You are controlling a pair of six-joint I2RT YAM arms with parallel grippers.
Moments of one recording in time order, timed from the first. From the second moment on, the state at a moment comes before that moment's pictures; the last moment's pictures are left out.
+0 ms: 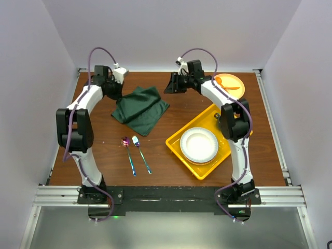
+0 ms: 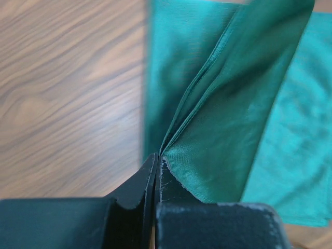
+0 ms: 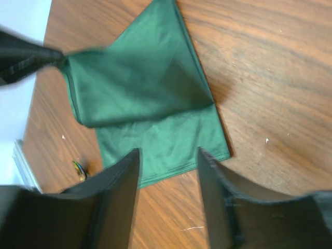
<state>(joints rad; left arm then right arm) -0.03 1.93 1.52 -0.46 0.32 0.36 0.37 2.28 1.94 -0.33 -0.59 0.36</state>
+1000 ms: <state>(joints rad) 0.22 2.01 1.51 -0.29 -0.04 0.43 0.69 2.47 2.11 -0.60 -0.28 -0.24</state>
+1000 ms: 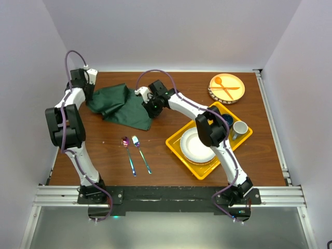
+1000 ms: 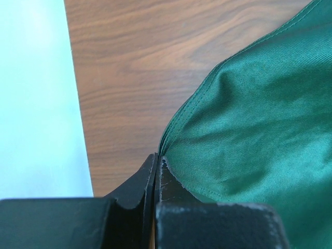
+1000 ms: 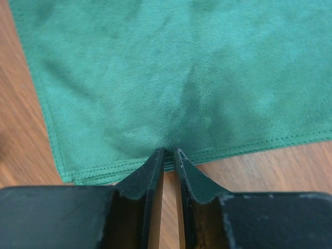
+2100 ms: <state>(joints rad) 0.38 1.84 1.35 -0.39 0.14 0.33 0.53 2.37 2.02 -0.87 -0.22 -0.34</state>
